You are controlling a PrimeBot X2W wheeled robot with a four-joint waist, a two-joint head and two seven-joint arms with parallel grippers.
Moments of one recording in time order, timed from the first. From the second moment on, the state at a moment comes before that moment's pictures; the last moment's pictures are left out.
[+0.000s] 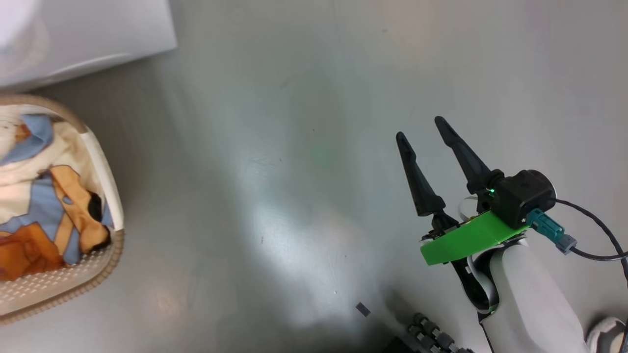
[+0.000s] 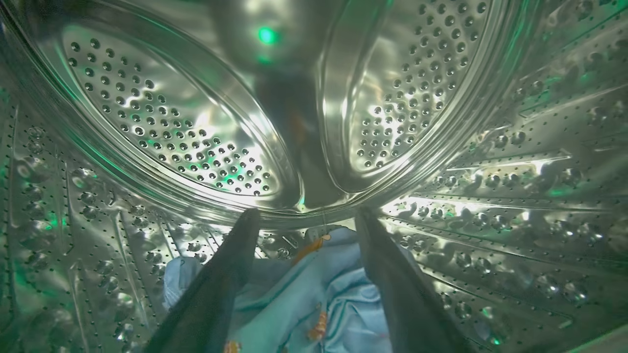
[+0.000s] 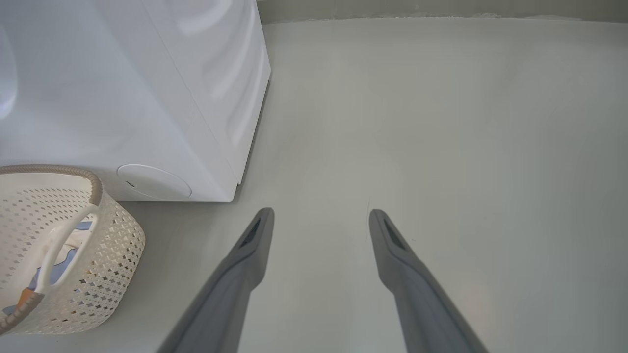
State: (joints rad) left arm -1.49 0.62 -0.15 0.97 -0.36 -0.13 -0.26; right arm -0.42 -0.05 0.18 0.18 0.18 0.13 -0.25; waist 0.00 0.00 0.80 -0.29
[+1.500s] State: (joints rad) left arm -0.19 0.18 0.07 0.30 -0.33 -0.13 -0.26; right arm -0.10 -0.05 0.07 0.31 0.06 0.13 -0.25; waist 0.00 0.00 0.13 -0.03
